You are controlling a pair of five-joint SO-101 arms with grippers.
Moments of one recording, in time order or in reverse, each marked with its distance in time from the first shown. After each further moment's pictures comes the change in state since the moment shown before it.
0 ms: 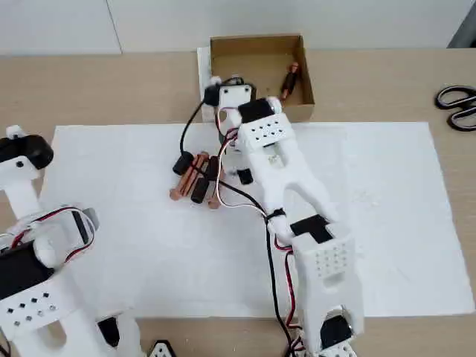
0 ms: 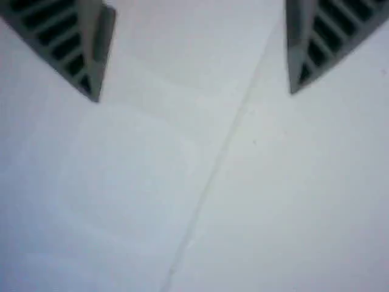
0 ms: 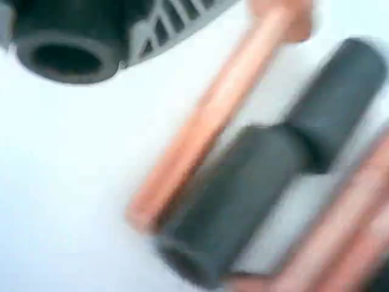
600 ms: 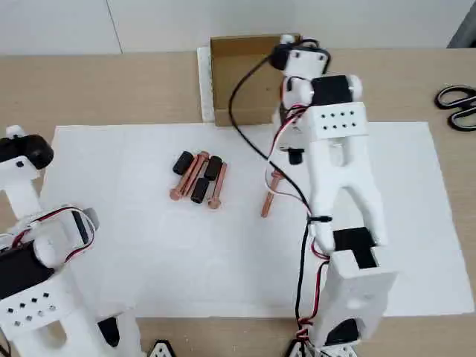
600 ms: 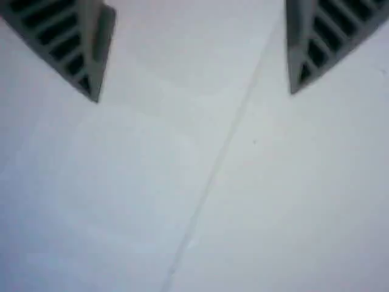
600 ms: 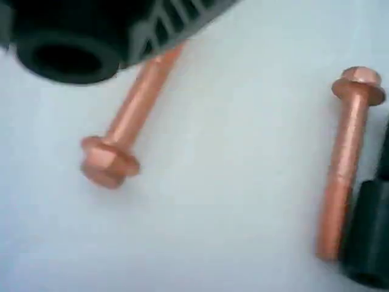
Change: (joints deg) left arm 0.0 0.0 0.0 0.0 0.0; right arm 15.3 -11.3 0.2 9.4 0.0
